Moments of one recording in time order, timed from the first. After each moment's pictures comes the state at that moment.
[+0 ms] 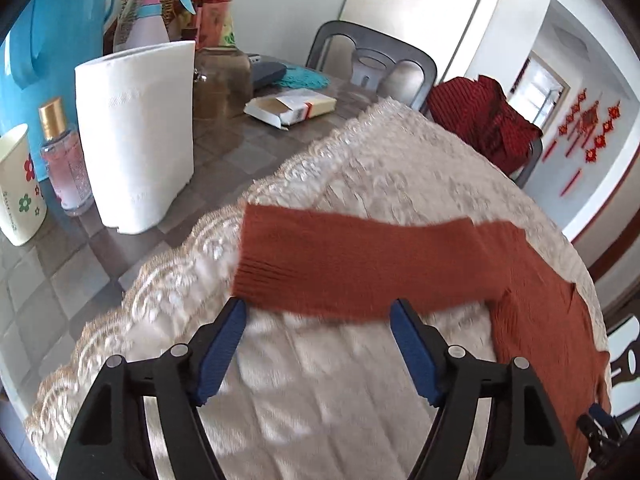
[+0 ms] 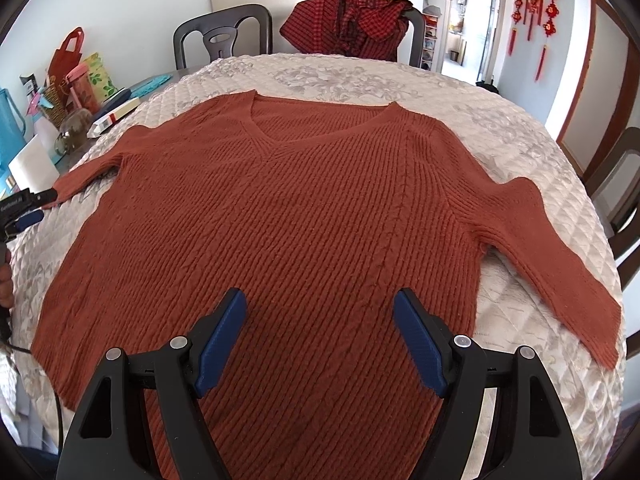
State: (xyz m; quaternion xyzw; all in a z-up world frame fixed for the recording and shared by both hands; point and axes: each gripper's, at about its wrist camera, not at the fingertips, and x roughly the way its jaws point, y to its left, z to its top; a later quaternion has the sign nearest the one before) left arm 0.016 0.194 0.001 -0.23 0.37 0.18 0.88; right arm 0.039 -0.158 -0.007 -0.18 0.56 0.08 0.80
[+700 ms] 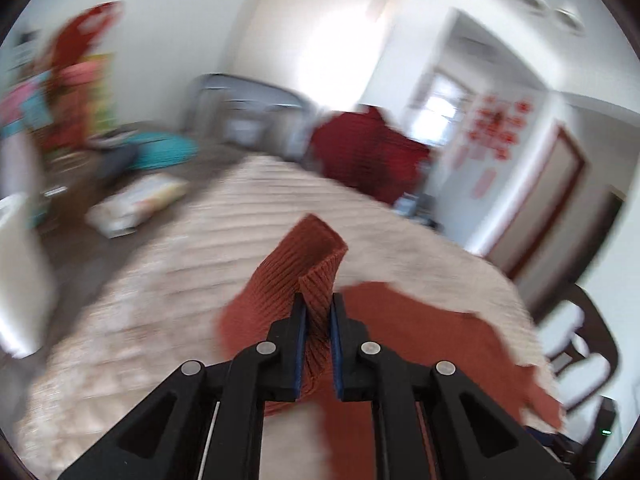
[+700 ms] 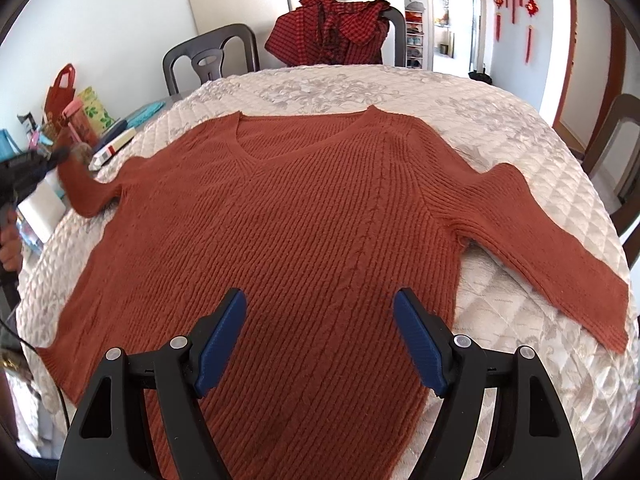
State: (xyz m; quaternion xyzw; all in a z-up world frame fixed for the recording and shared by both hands) left arm 0.089 0.110 0.087 -0.20 0.28 -0.02 0.94; right arm 0.041 -0.179 0.007 -0.12 0.55 0.07 0.82
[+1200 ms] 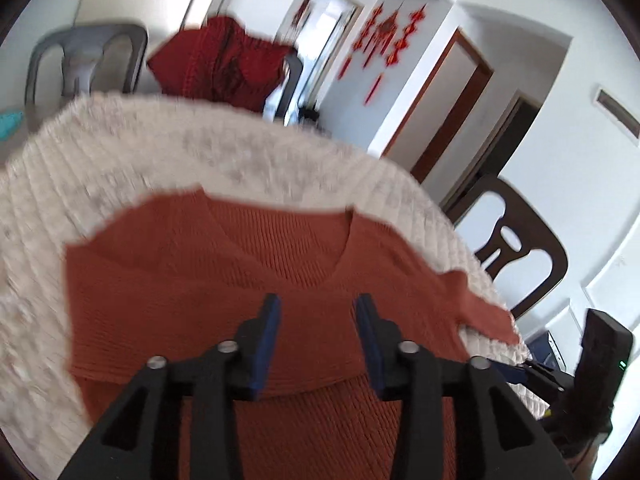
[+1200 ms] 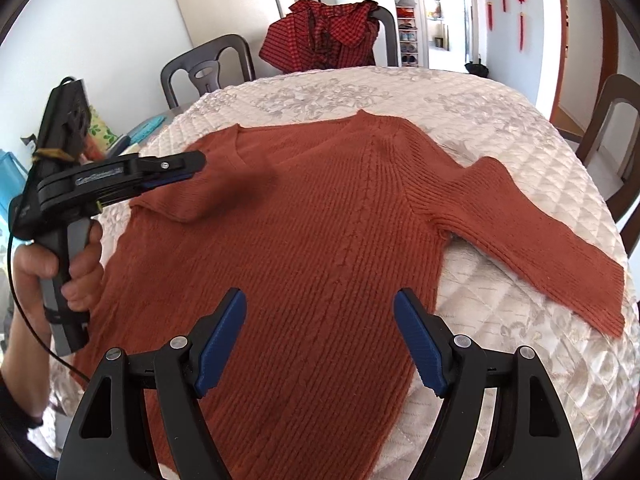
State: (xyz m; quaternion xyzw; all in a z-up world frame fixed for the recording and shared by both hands) left arm 0.141 -0.001 0.048 -0.14 0.35 -0.22 0.90; right arm 0.041 -0.190 0.024 -0.09 0.56 0.07 0.82
